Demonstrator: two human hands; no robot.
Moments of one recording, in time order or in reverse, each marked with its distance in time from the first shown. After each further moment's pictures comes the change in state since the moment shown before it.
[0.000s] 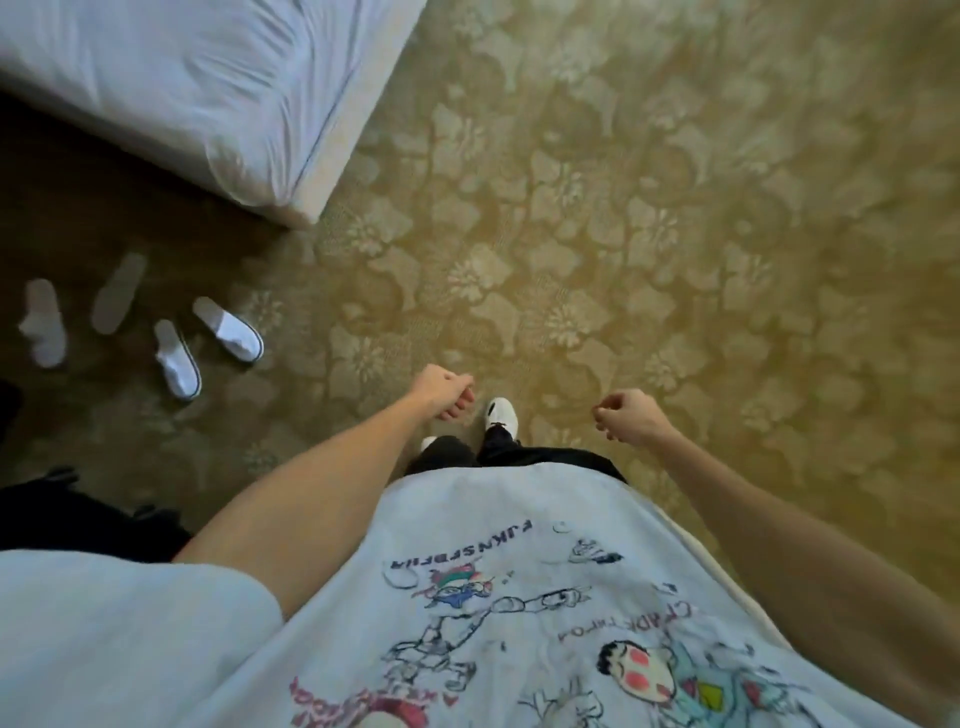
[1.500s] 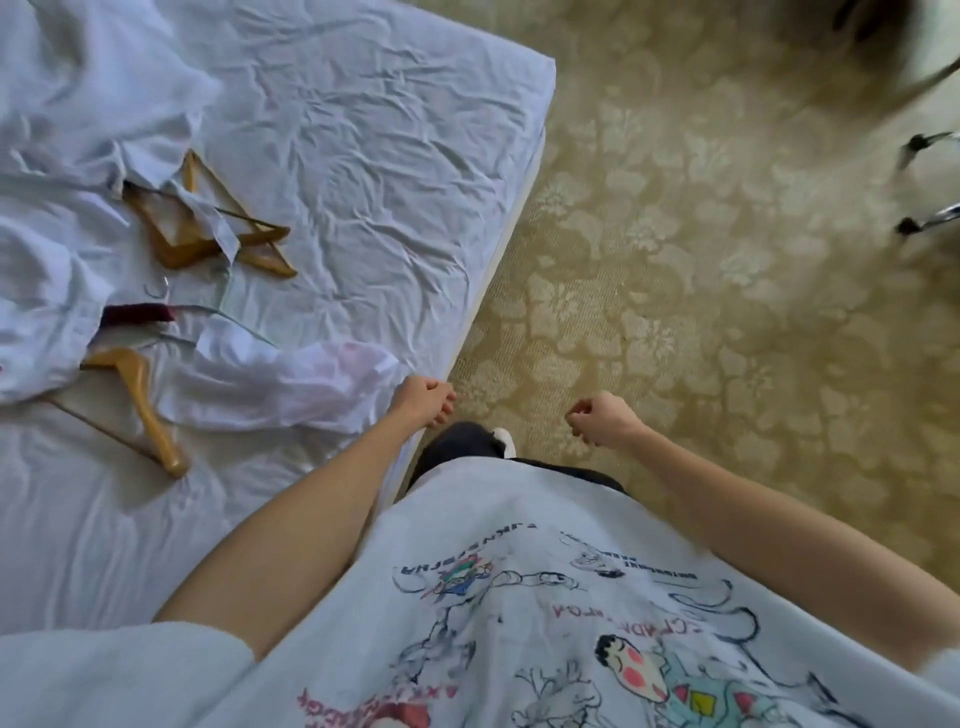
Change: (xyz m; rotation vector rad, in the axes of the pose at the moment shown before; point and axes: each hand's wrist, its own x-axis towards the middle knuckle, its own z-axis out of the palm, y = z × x) left_hand 0.426 0.872 -0.556 -0.071 0.199 0.169; right_hand 0.533 -0.686 -0.710 0.049 0.029 -0.176
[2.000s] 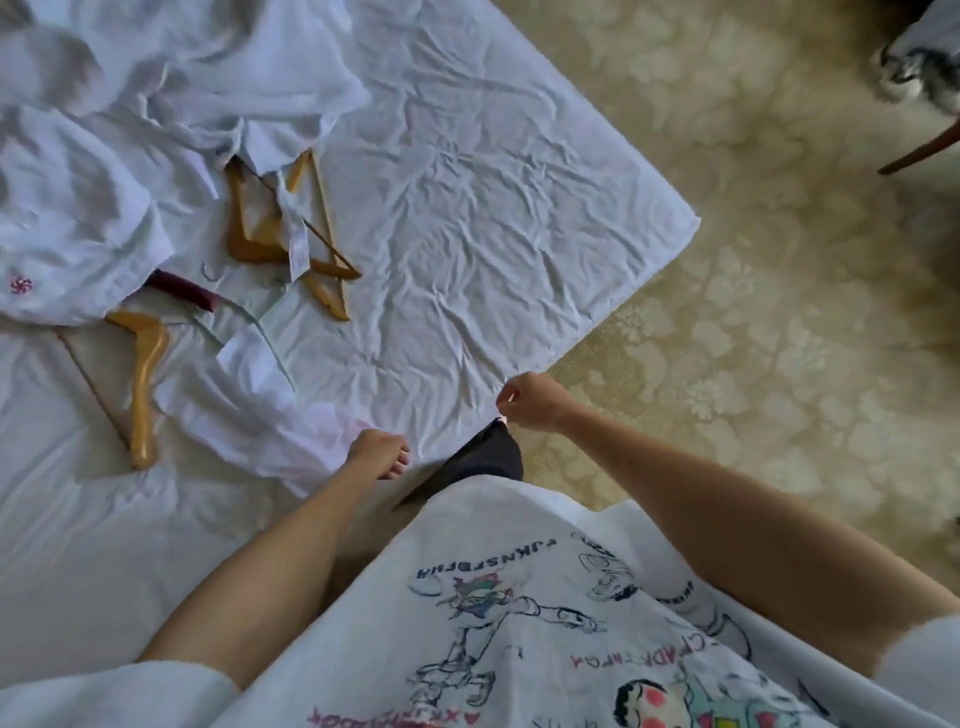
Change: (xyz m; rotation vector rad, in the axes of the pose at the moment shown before) left_hand 0.139 0.042 -0.102 -0.461 0.144 -0.473; right_hand 0.190 -0.302 -0.110 -0.550 -0.214 -0.471
